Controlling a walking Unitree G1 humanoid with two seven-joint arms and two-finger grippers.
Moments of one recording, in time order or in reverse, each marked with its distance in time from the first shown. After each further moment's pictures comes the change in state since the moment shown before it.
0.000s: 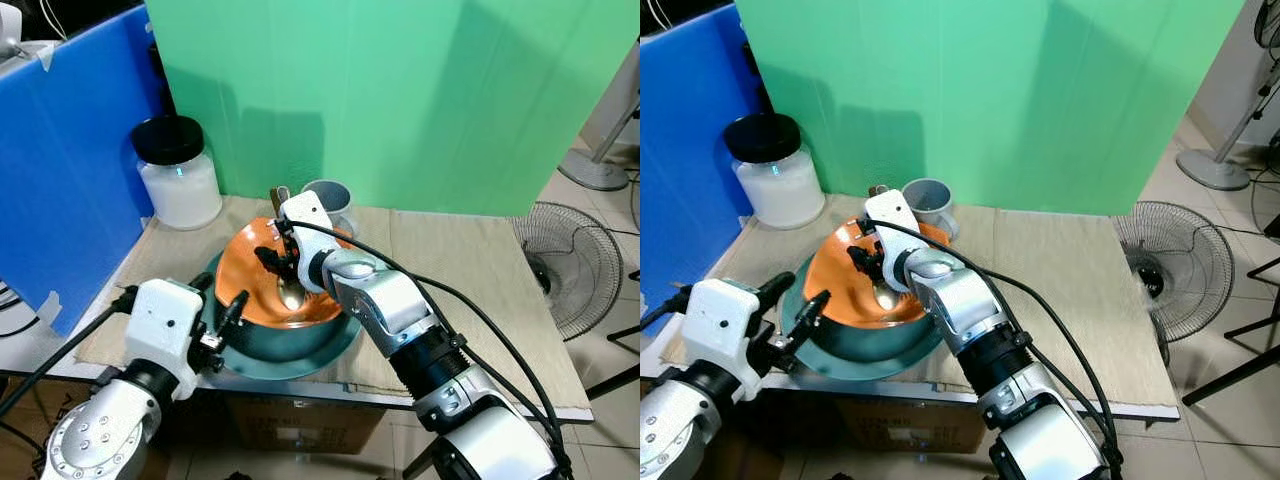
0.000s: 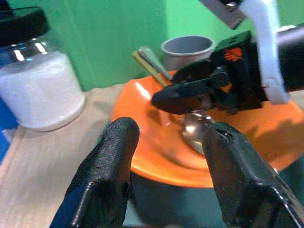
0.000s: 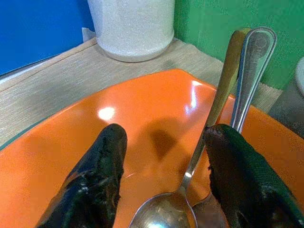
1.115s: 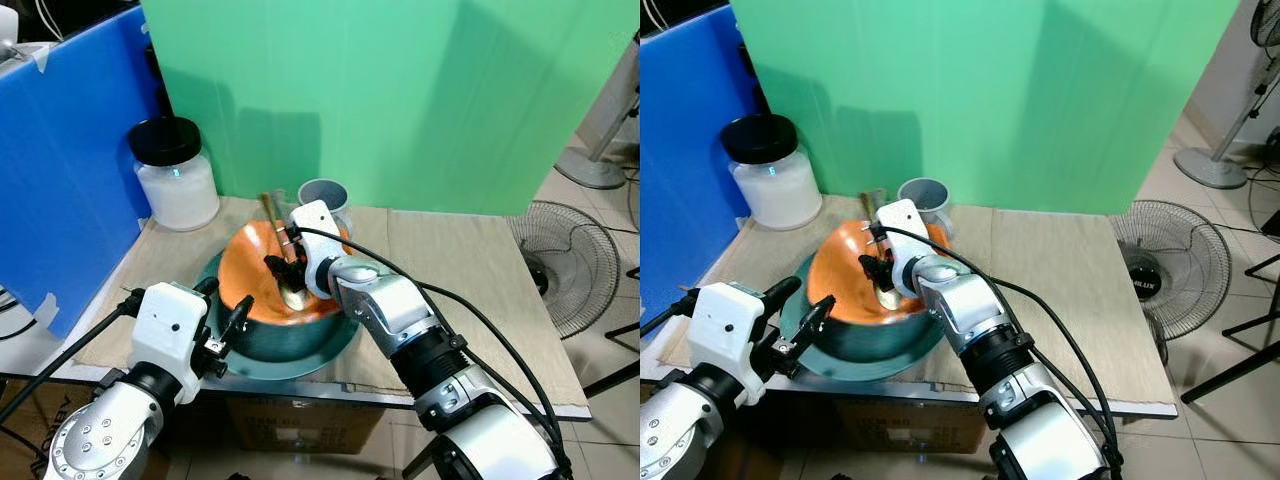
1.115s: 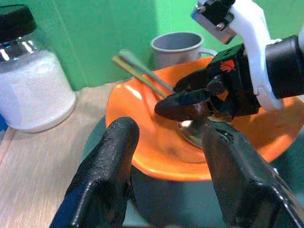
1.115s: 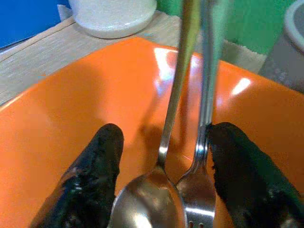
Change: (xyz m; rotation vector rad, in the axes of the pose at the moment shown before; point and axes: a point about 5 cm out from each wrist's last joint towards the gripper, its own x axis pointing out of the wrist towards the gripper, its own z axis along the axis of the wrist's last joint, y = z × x) left arm -0.001 -0.002 -0.002 0.006 0.009 -0.017; right arm 0.004 -0.007 -0.016 0.044 0.059 -0.018
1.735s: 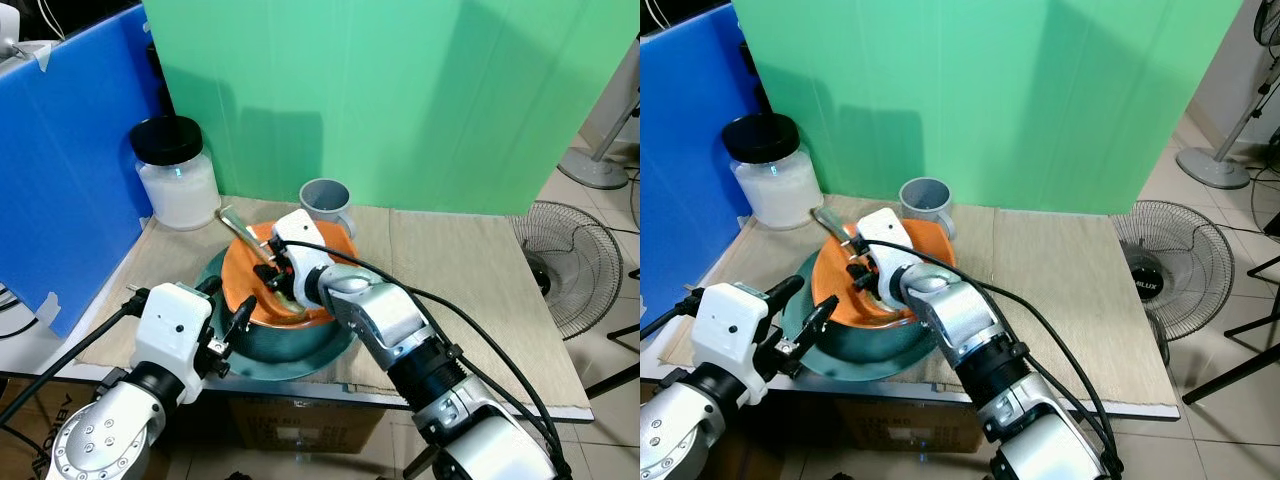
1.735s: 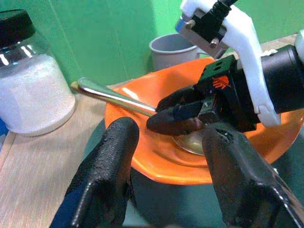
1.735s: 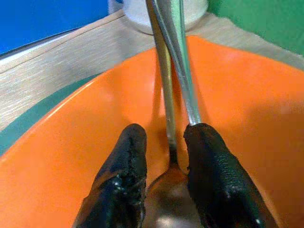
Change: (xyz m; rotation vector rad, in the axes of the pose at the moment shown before) left arm 0.000 -0.002 0.001 0.021 -0.009 -0.012; right arm -0.003 0.020 -0.002 -0.065 -0.002 0.116
